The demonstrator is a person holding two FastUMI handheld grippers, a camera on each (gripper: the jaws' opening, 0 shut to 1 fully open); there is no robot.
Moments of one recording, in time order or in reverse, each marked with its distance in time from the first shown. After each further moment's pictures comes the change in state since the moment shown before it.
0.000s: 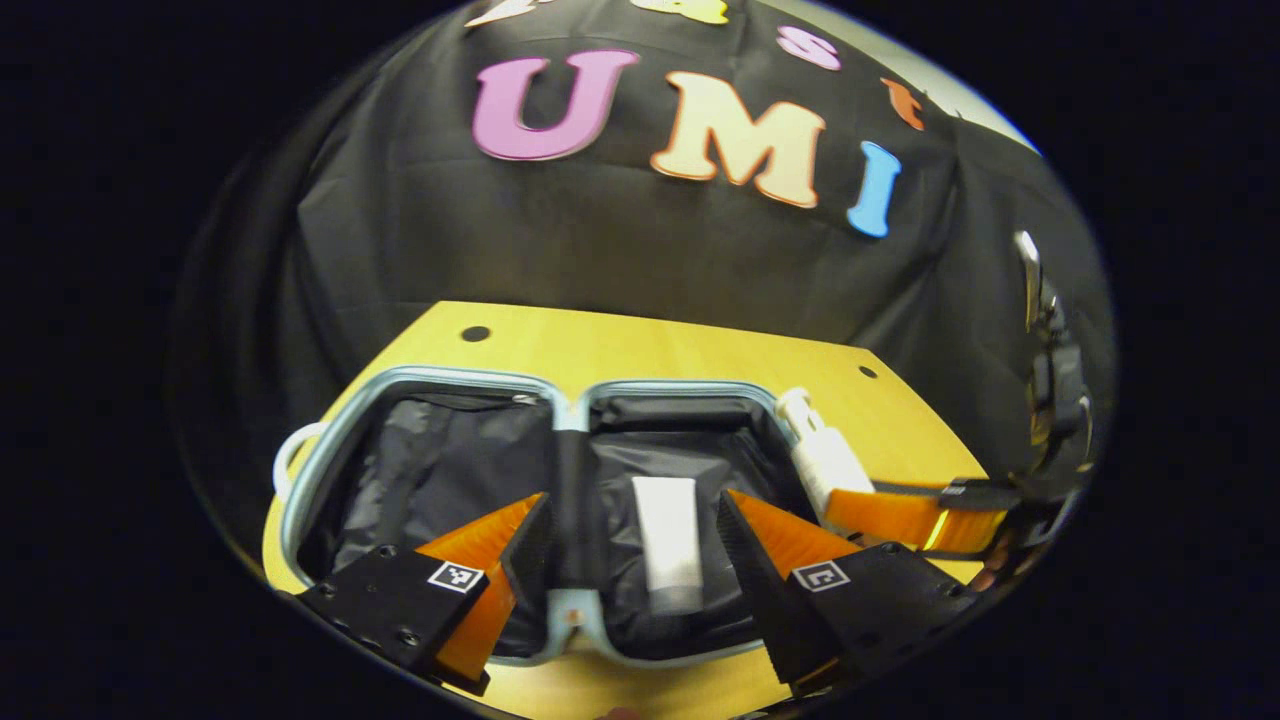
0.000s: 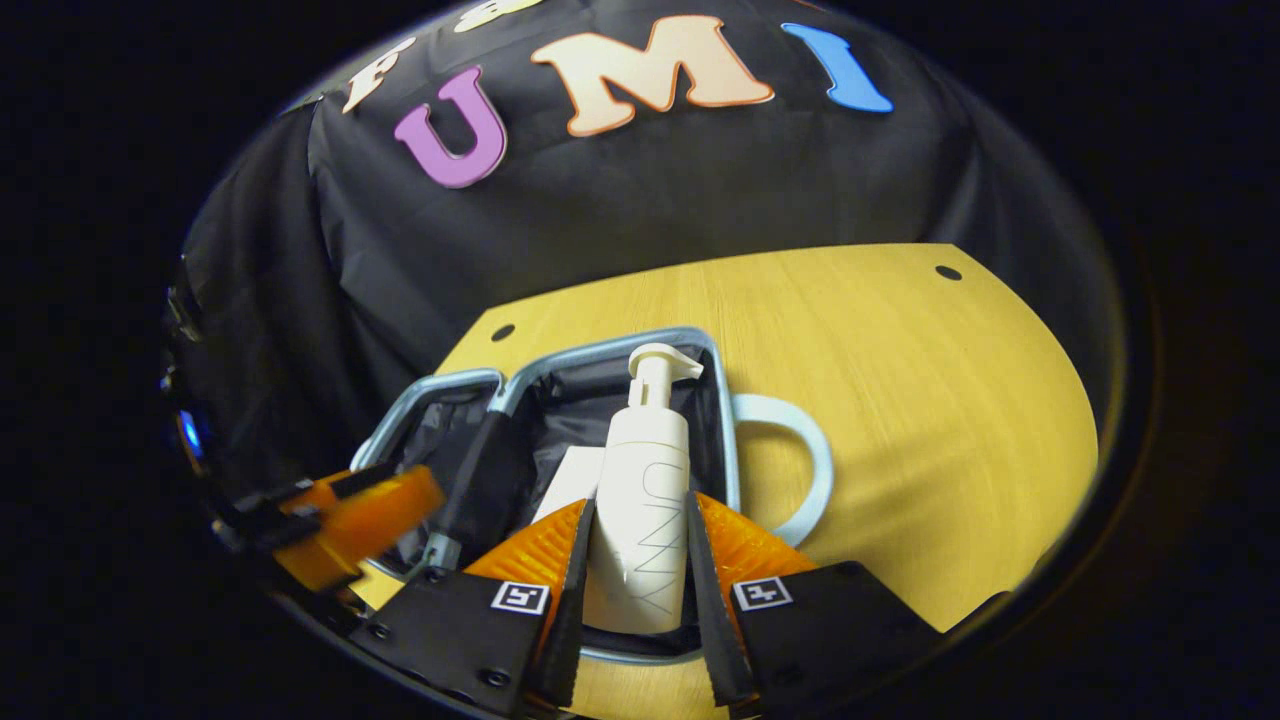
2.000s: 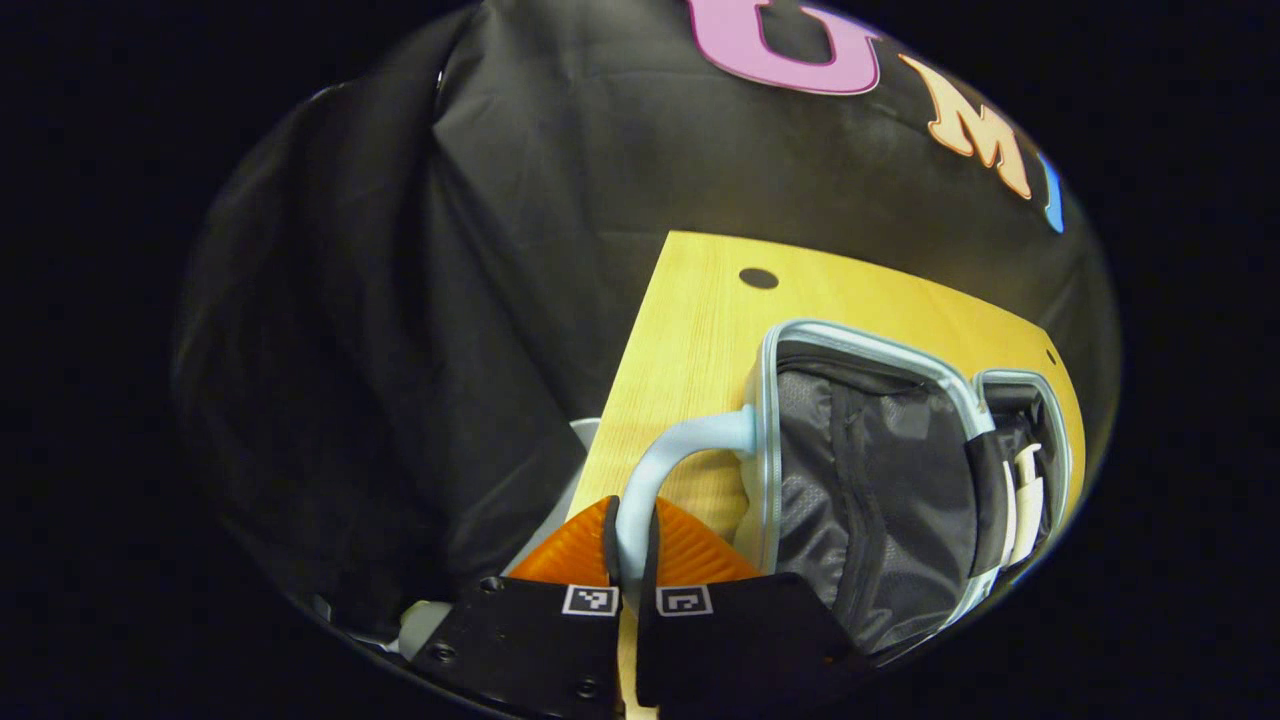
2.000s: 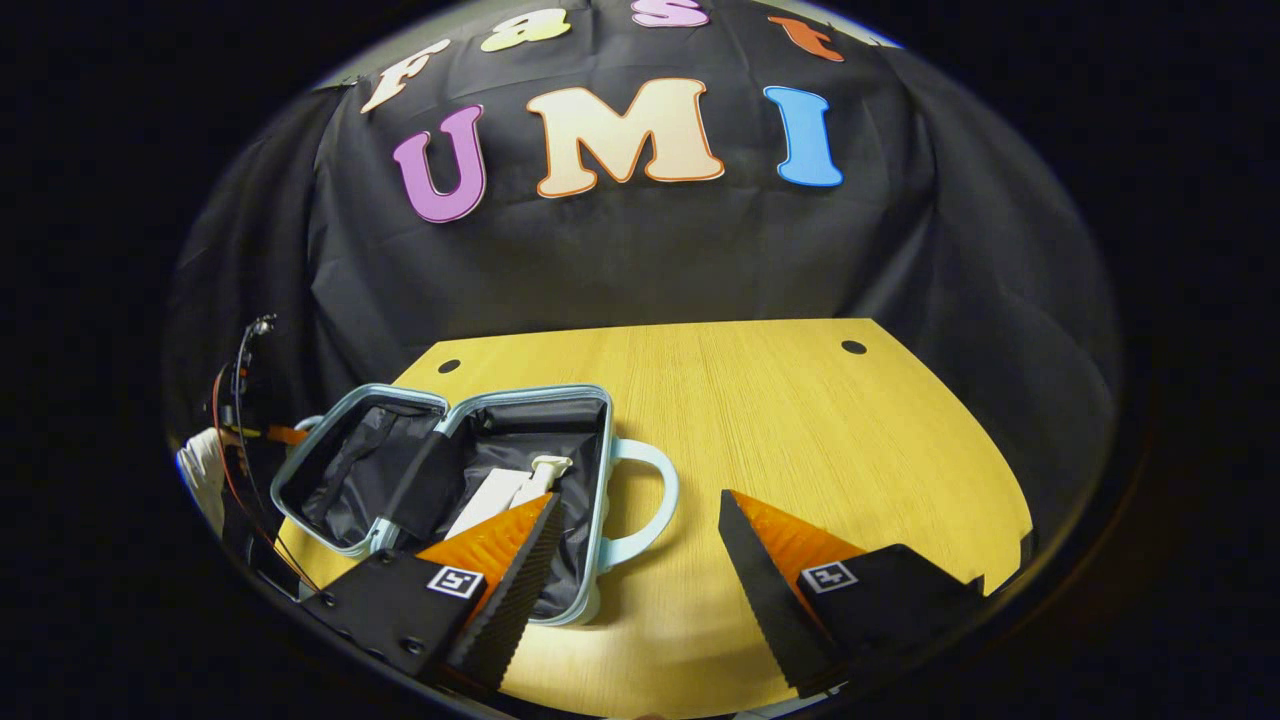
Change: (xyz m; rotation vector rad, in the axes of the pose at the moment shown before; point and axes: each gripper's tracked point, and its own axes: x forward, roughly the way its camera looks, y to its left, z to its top) left arm 0.036 0.288 0.020 0.014 0.254 0.340; right arm -0.102 -0.078 0.047 -0.074 -0.222 -0.157
